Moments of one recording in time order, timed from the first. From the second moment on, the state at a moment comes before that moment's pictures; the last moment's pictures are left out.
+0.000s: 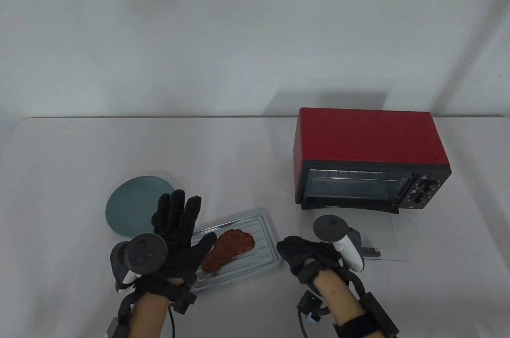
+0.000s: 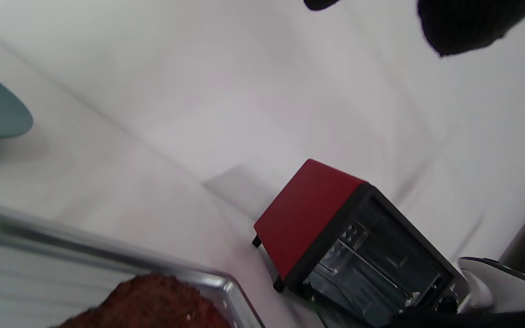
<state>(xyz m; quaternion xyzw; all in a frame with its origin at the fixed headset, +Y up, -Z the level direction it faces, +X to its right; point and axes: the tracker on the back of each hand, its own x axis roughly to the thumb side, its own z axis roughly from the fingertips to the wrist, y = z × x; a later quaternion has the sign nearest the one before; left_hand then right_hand) -0.217 -0.681 -0.289 0.07 -0.15 0.35 0.92 0.122 -0.752 -0.326 -0.03 0.30 0.87 0.39</state>
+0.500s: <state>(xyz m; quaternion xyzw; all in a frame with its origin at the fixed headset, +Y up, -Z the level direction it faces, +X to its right) -0.218 -0.689 -0.294 0.08 -0.15 0.39 0.90 0.057 -0.770 -0.347 -0.08 0.18 0.98 0.00</state>
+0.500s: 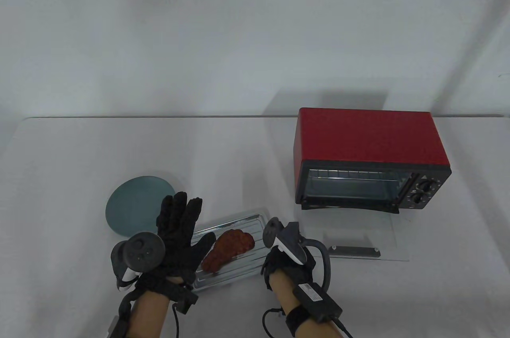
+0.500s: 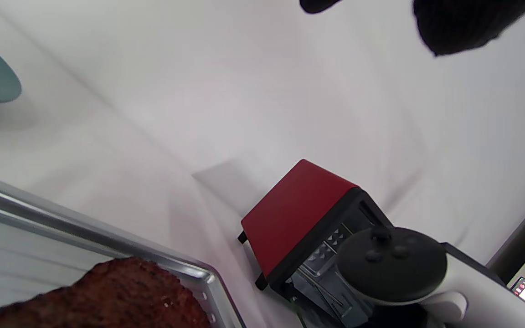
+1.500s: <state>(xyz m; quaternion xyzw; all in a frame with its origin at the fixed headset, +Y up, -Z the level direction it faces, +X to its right) -0.229 -0.699 -0.300 0.06 -0.13 0.42 0.90 0.118 -0.796 -0.317 -0.13 0.23 0.78 0.56</state>
